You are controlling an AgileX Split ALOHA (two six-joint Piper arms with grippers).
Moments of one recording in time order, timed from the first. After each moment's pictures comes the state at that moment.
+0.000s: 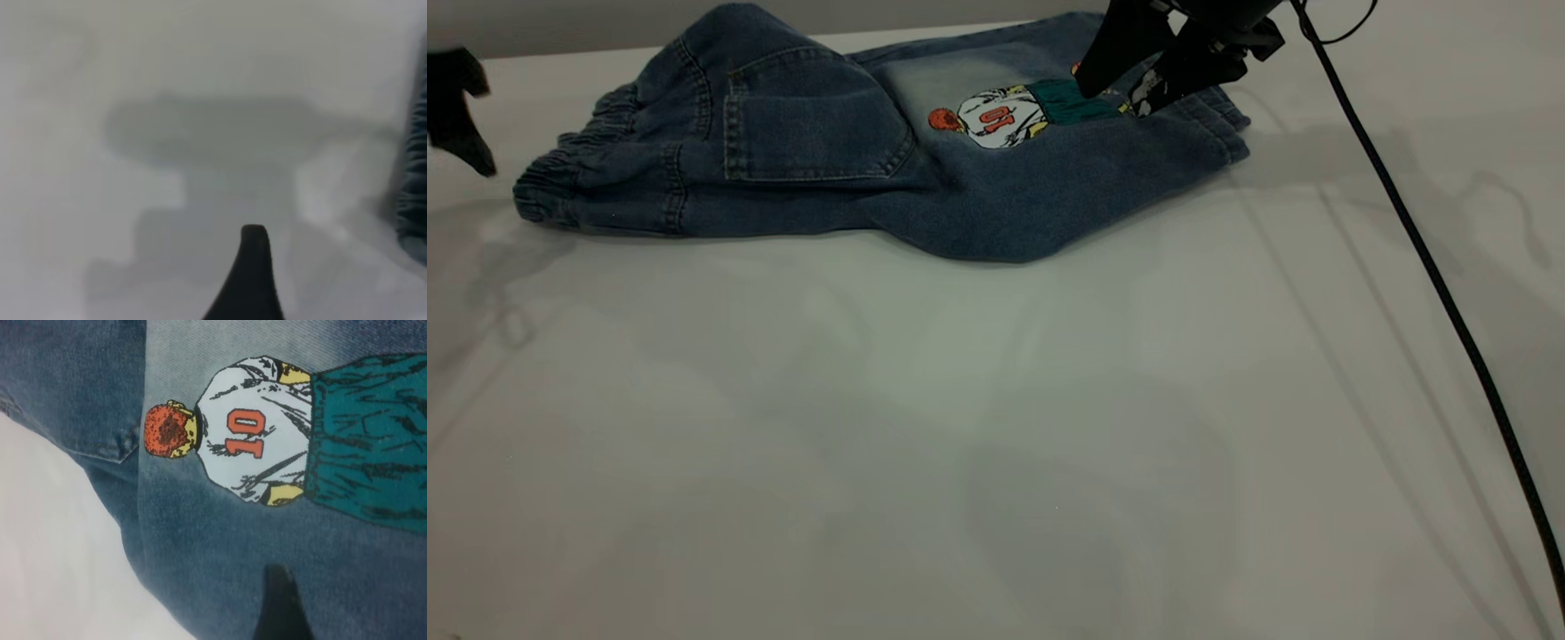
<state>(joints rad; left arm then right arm) 0.17 2.04 -1.06 0.10 0.17 -0.32 0.18 2.47 -1.85 0.90 0.94 -0.72</state>
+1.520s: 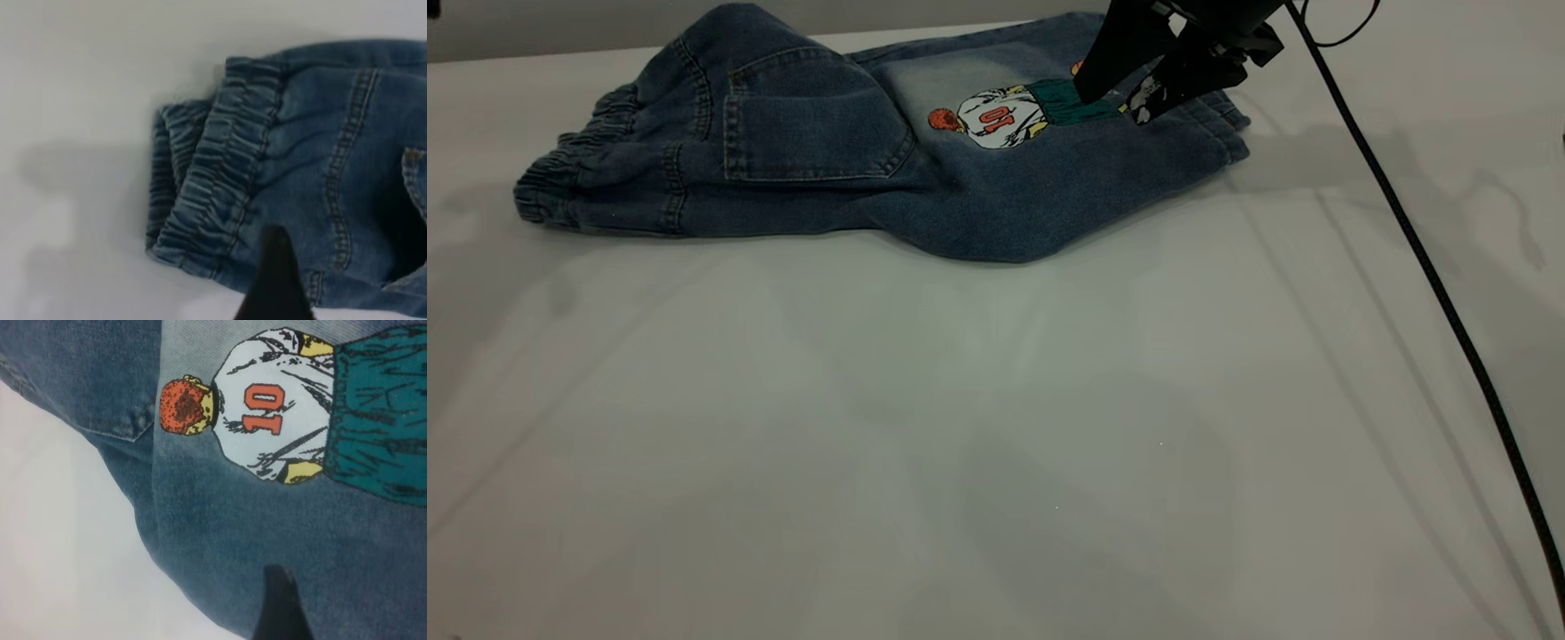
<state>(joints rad) 0.14 1.83 -1.21 -0.52 0.48 0.28 0.18 2.47 -1.85 0.89 0.97 -0.72</state>
